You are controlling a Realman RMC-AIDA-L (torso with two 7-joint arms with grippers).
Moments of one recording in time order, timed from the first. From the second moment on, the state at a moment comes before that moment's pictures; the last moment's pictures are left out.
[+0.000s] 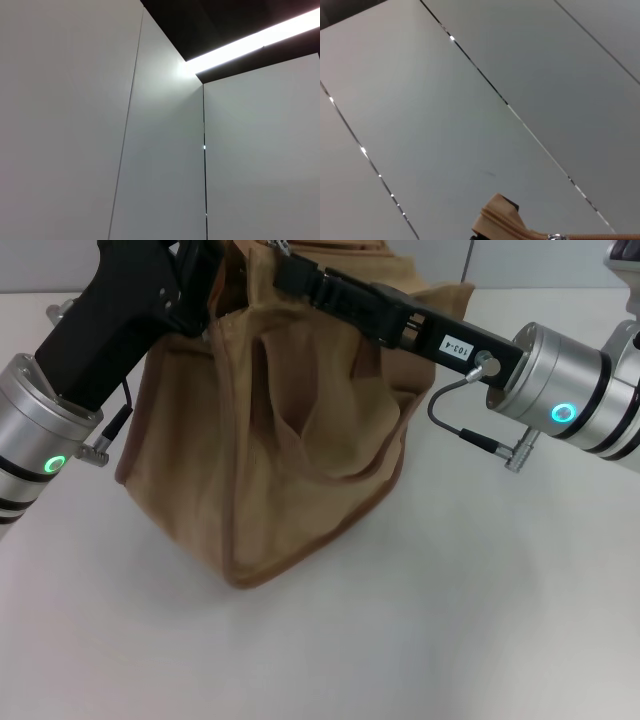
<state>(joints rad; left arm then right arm) -0.66 -2.08 0.31 0.04 1.56 1.86 -0.69 0.84 2.09 -0.59 -0.06 -1.58 -1.63 1.38</state>
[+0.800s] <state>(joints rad) -0.67 -2.08 0.31 0.04 1.56 1.86 -0.68 0.88 2.09 -0.60 -0.03 -1.58 -1.64 1.30</state>
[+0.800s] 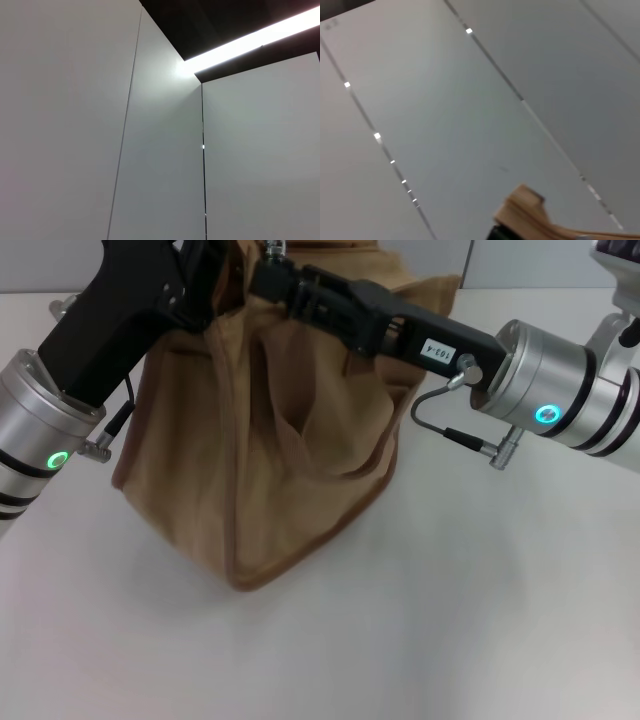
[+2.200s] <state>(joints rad) -0.66 -2.08 0.31 0.04 1.56 1.86 -0.68 0.85 2.09 -0.55 -0.01 -1.56 -1.62 1.30</state>
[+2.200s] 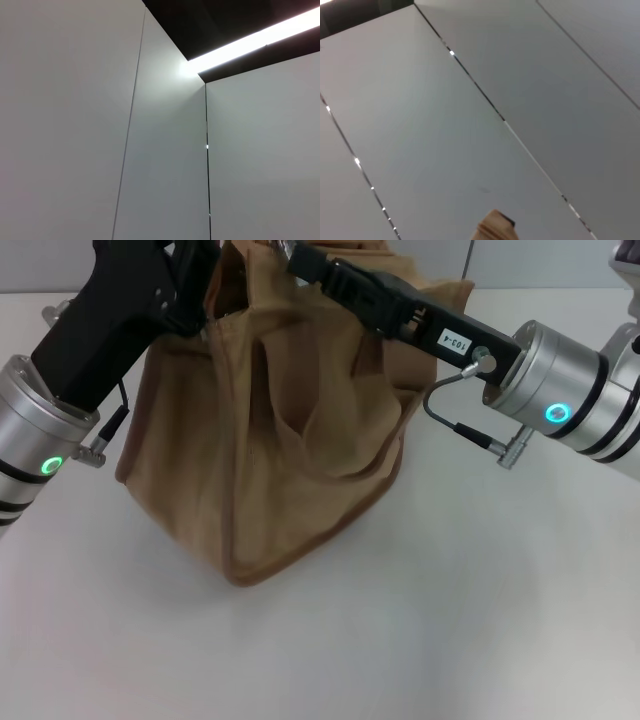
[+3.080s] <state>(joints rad) -0.63 -2.07 0.28 0.05 1.54 1.88 -0.69 0.70 2.08 -0.53 -0.18 -1.52 -1.60 1.42</state>
